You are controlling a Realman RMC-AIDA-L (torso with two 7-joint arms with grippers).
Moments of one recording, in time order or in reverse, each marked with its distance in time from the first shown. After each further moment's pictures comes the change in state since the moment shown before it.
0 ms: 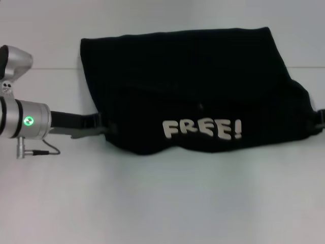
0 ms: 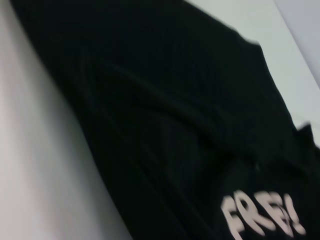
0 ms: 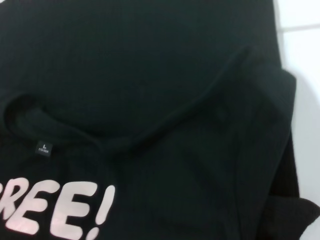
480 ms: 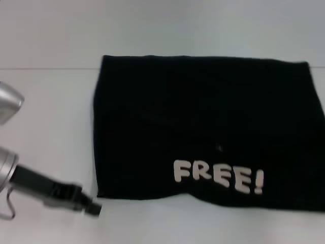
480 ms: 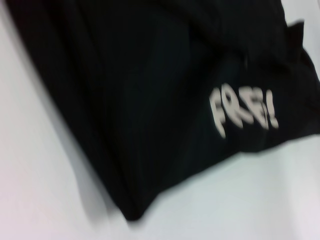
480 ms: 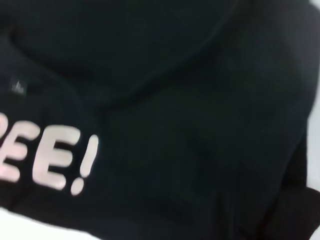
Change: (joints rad) left arm 0.093 -0.014 0.028 0.236 0.187 0.548 -0.042; right arm -0.157 0.065 0.000 -0.313 -0.167 -0.459 0.086
